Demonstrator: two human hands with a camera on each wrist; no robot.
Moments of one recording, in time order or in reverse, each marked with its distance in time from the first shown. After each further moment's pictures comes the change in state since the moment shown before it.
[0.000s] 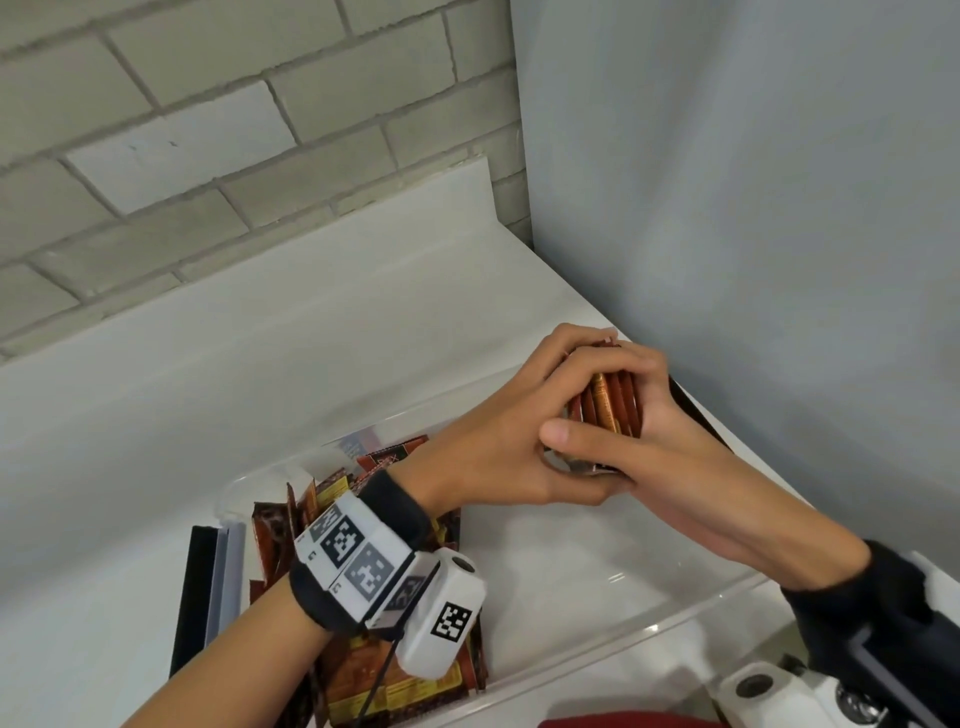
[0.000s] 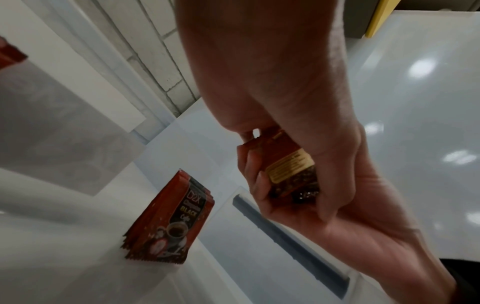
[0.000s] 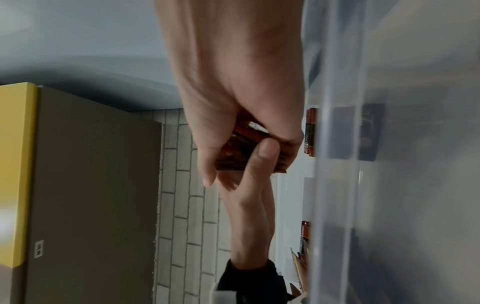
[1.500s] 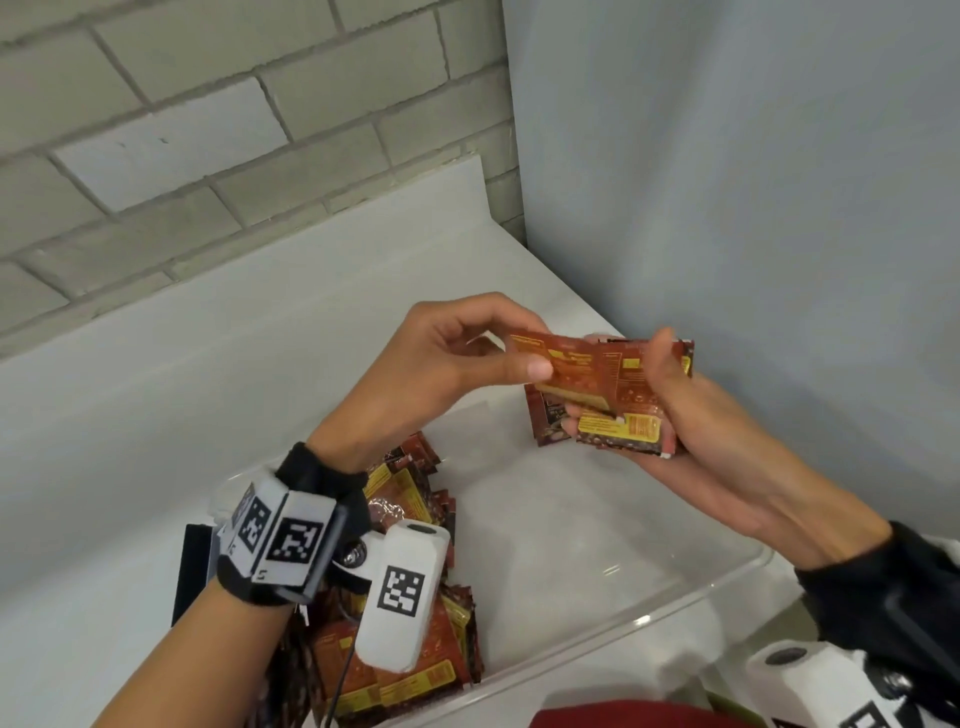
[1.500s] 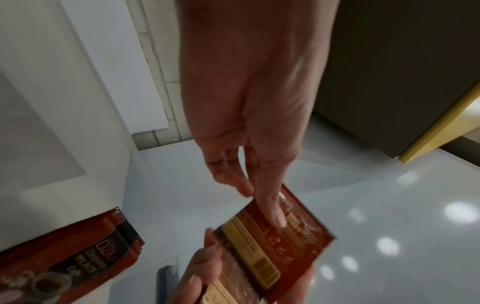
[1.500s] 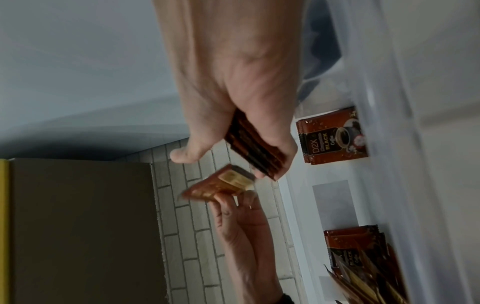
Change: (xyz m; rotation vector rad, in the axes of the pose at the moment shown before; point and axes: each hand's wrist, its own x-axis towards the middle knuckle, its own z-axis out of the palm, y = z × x) left_hand -0.003 0.015 -0.051 -0.441 0.189 -0.290; right_hand 0.000 -0.012 -0.015 0.272 0.016 0.056
